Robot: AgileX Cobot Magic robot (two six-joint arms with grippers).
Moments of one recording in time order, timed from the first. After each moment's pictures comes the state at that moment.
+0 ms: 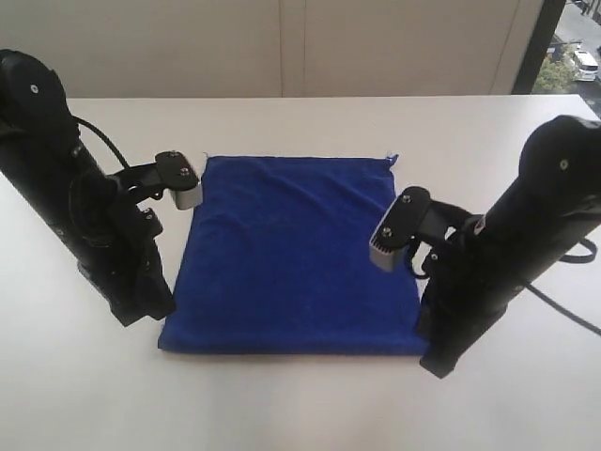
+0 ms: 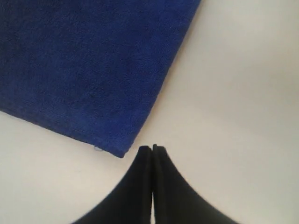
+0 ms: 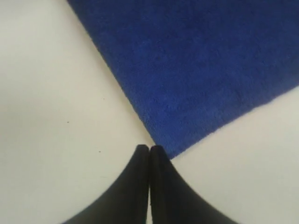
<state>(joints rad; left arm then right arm) -0.43 1.64 -1.04 -0.43 1.00 0.97 0.40 1.56 -0.81 0.31 0.72 -0.86</state>
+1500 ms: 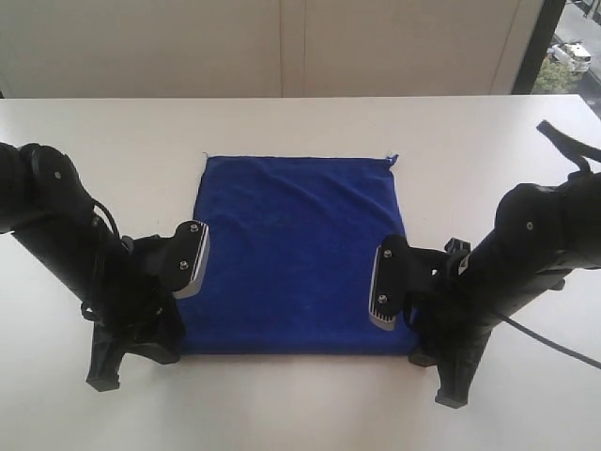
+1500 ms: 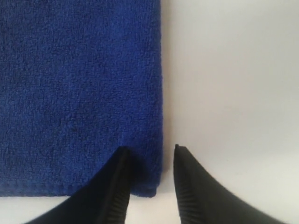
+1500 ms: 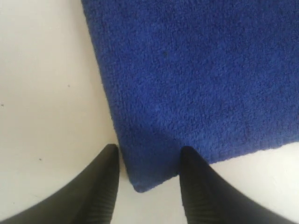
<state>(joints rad) -0.43 1.74 -0.86 -0.58 0.69 1.65 0.43 1.68 -0.71 0.29 0.44 -1.17</state>
